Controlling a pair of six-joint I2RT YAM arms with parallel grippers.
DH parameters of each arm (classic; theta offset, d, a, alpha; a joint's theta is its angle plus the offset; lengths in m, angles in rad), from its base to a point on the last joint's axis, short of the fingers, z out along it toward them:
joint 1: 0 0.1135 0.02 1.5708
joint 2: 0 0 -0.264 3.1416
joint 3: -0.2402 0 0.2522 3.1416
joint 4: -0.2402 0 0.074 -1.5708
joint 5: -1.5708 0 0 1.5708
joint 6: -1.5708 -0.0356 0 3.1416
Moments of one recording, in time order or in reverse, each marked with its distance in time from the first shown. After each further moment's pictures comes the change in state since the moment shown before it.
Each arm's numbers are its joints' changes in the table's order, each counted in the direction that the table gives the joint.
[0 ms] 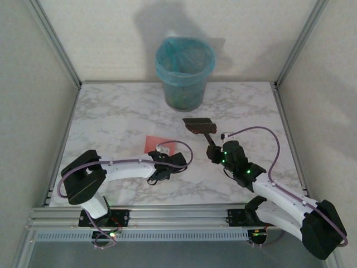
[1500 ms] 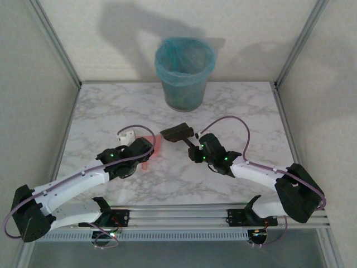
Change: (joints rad) left arm 0.211 0.562 0.124 -0.027 0.121 0.053; right arm 0.132 -0.399 -0.198 0.031 0.047 0.118
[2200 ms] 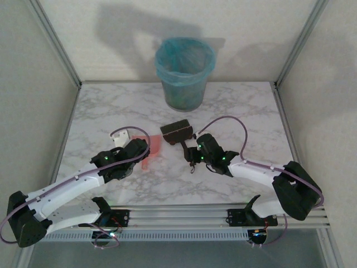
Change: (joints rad) left arm 0.006 0.069 0.012 -0.001 0.079 0.067; right arm 0.022 -0.024 -0.017 0.005 0.011 -0.011
